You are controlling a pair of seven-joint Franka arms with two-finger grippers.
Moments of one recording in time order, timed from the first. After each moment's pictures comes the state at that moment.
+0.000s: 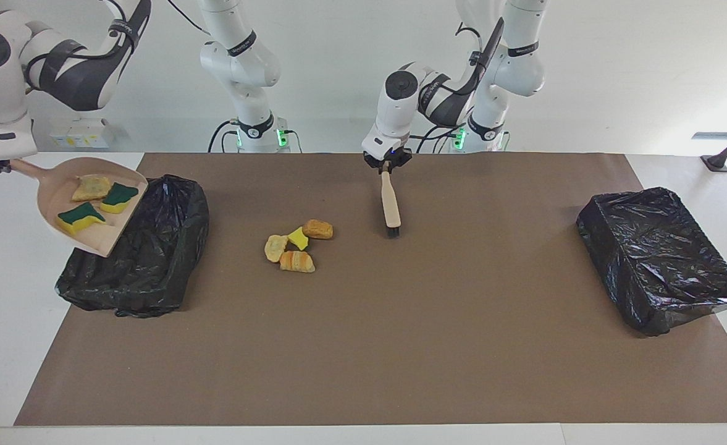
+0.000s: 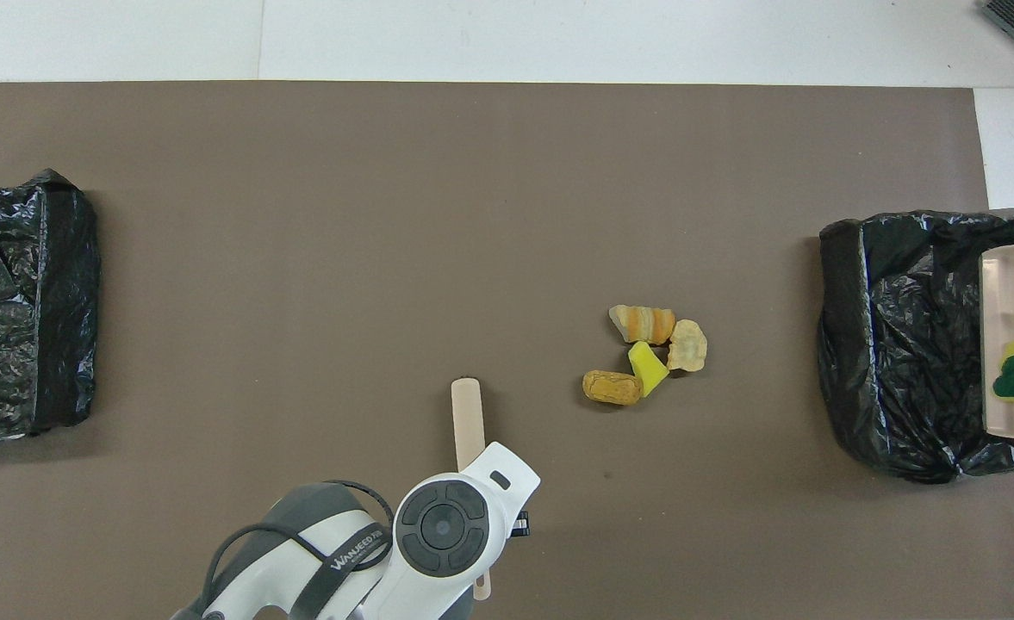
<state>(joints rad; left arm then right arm) -0.83 -0.04 -0.08 -2.33 -0.22 2.18 -0.77 -0.35 0.05 -0.05 -1.72 -0.68 1.82 -1.68</state>
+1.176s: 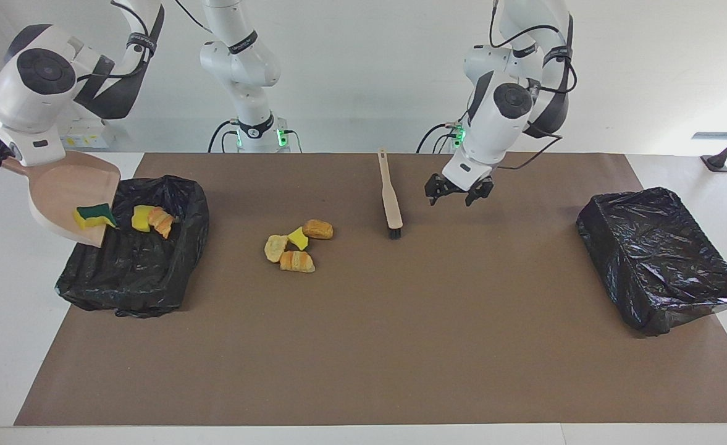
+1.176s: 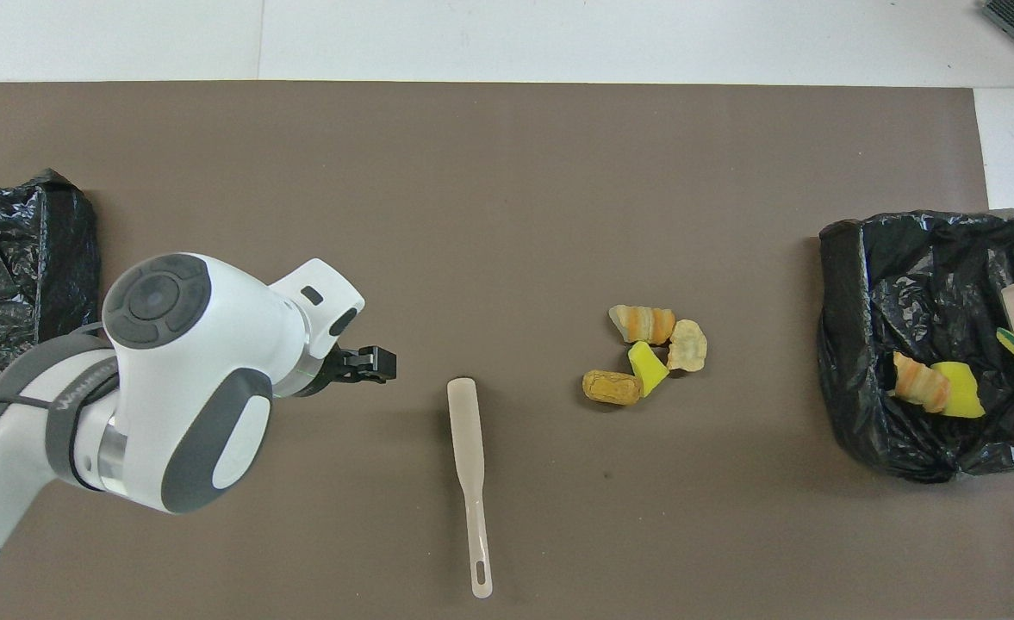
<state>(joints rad) -0.36 0.00 -0.04 -2.04 -0.14 1.99 -0.31 -0.31 0.00 -0.02 -1.85 -0.98 1.91 -1.65</state>
